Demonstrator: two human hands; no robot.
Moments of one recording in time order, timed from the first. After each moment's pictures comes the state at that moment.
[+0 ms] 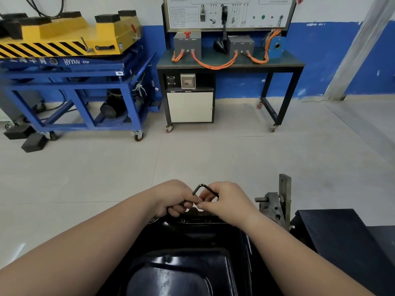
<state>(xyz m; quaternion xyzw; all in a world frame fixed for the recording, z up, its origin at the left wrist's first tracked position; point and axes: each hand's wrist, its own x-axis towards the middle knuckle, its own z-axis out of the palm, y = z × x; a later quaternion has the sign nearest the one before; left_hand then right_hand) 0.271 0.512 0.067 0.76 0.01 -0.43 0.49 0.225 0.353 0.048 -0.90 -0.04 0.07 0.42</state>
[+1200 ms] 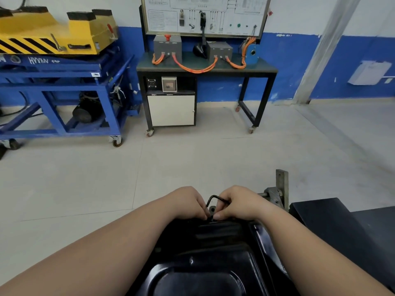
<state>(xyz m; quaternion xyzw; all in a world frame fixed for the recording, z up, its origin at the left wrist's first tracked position) 0.273 0.510 0.051 0.88 -0.21 -0.32 0.27 0.225 0.349 0.054 -0.91 0.03 0.21 0.35</state>
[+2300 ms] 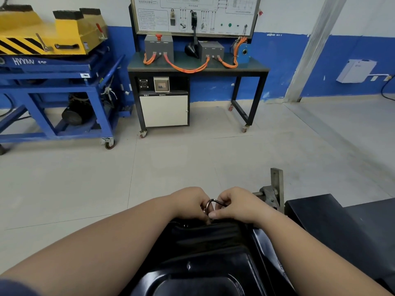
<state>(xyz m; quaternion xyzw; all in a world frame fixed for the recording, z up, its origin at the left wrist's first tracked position) 0.291 0.495 0.031 0.84 -0.36 -0.32 0.24 0.217 0.347 0.051 -0.91 0.07 0.17 0.38</state>
